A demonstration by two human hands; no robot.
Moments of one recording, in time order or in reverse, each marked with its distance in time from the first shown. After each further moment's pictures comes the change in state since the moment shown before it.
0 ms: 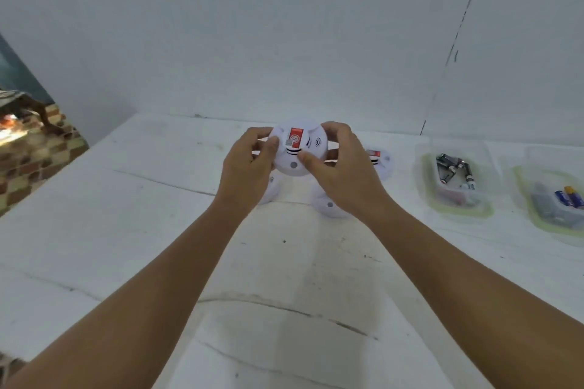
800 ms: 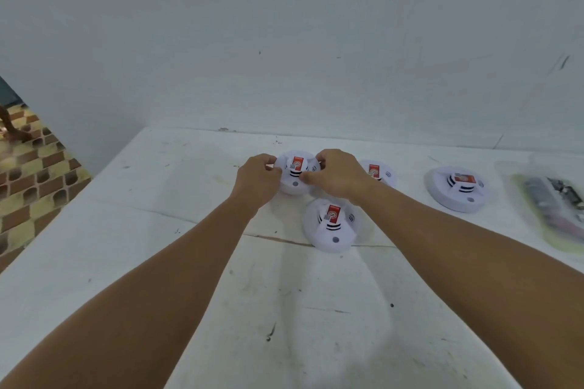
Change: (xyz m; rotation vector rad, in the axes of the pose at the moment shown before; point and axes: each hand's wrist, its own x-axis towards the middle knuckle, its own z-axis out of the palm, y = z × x) left_hand 0.158 -0.132 -0.079 0.191 -0.207 -0.370; right_hand 0.153 0.040 0.169 -0.524 -0.258 0.341
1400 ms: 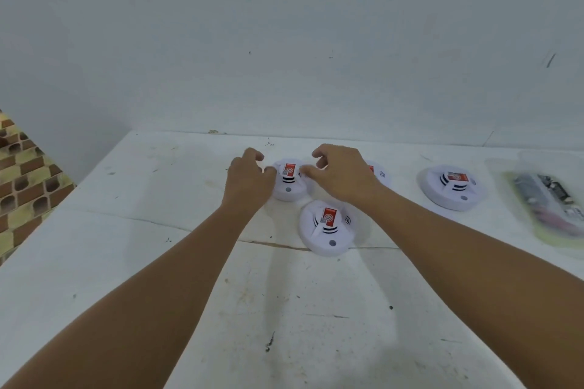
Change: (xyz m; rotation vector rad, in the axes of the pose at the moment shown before) left_hand 0.002 0.002 -0.002 0.196 0.103 0.114; right_hand -0.010 0.007 -0.010 -0.067 0.123 -0.097
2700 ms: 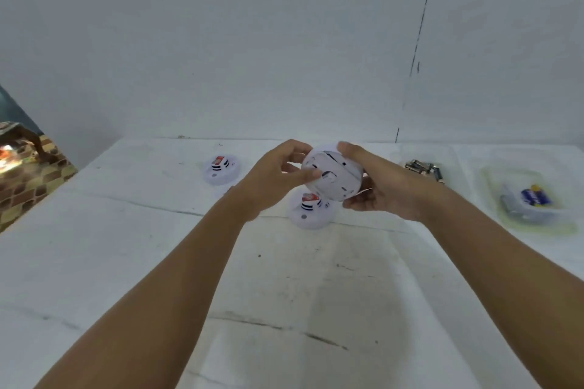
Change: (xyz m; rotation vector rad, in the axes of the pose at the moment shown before) left_hand -0.174 0.182 0.095 -0.322 -0.365 0.289; right_hand -0.168 0.152 -0.200 0.788 -0.379 0.236
